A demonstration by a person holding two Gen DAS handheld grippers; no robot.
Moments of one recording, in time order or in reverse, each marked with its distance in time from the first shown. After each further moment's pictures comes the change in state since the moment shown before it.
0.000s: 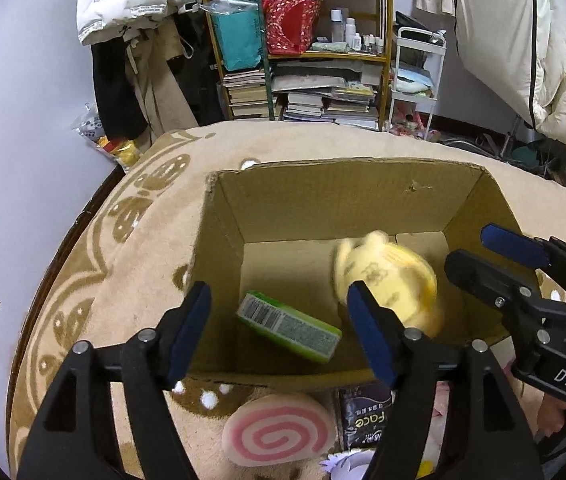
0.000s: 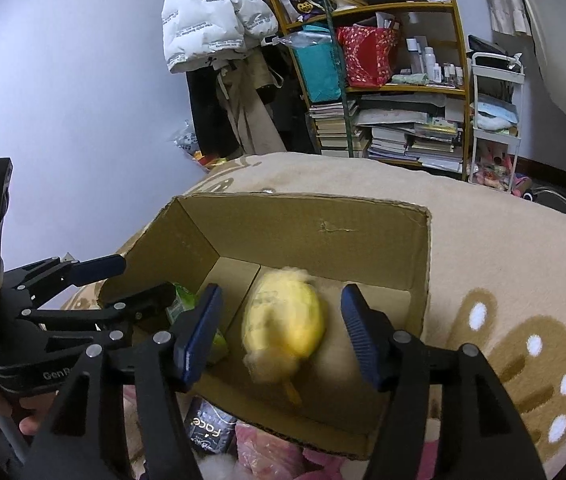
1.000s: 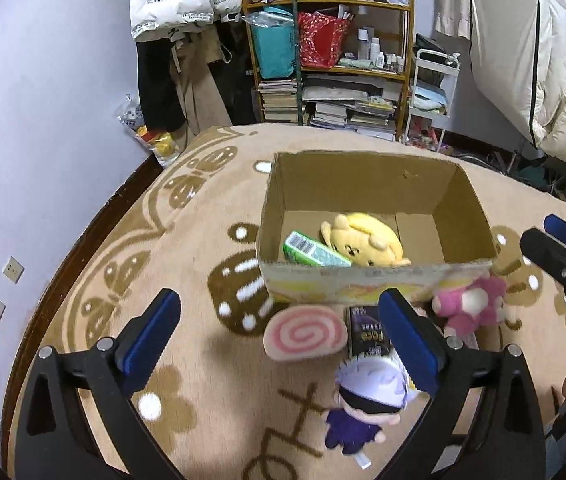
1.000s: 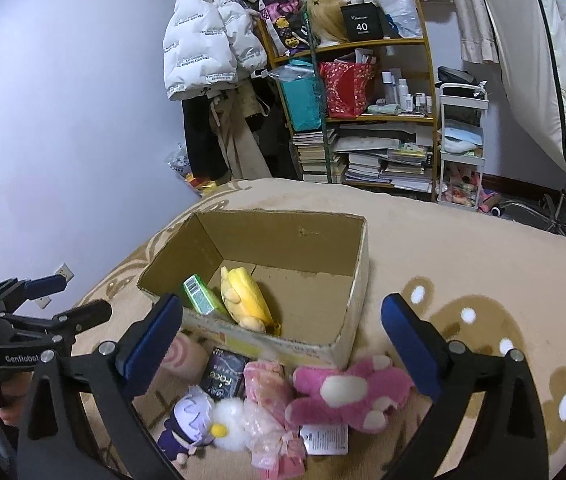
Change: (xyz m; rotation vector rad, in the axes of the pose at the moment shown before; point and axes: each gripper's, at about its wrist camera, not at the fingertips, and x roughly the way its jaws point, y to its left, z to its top) left arm -0.103 0.017 -0.054 -0.077 -0.024 0.066; right arm -0.104 0.010 -0.020 0.003 -0.089 -0.073
